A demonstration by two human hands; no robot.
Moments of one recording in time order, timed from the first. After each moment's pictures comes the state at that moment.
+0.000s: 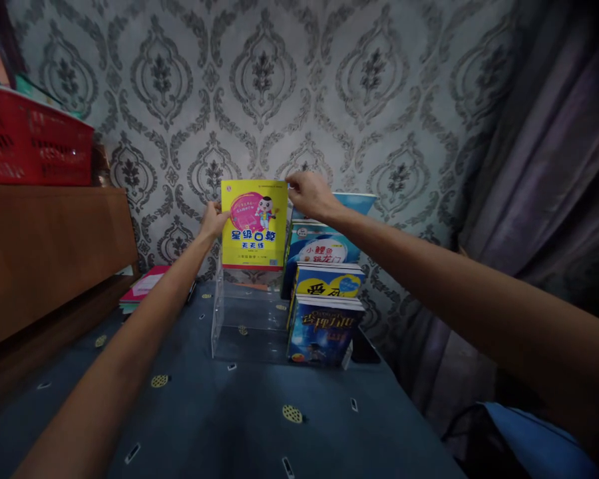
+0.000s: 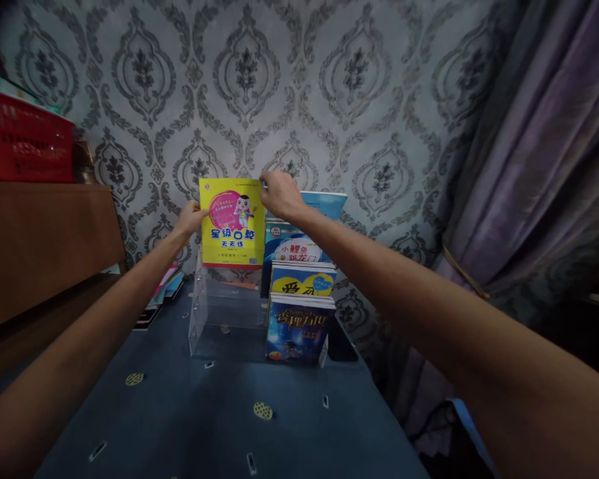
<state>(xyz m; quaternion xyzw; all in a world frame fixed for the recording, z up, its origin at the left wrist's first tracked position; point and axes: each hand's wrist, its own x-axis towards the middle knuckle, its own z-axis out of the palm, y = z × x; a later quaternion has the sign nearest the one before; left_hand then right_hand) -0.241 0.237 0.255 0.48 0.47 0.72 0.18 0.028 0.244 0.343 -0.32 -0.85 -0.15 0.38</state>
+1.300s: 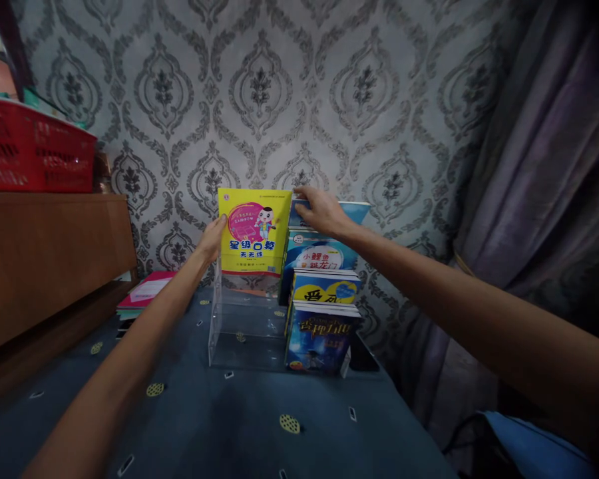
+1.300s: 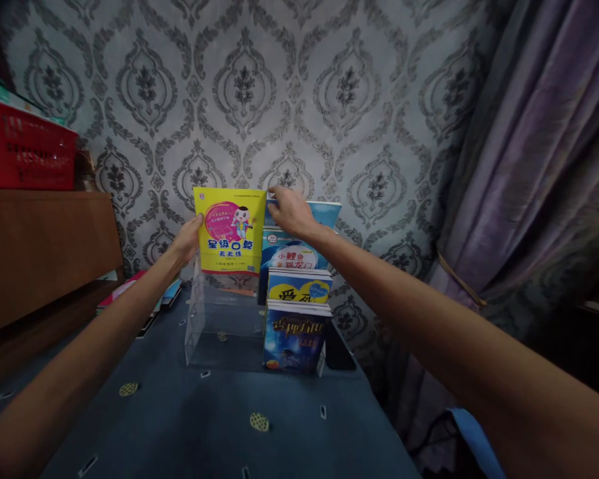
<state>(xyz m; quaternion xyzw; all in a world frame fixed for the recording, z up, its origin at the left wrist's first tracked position) -0.212 0.217 0.232 0.47 0.28 0.76 0.35 0.058 0.243 0.328 -0.33 -0.85 -0.12 0.40</state>
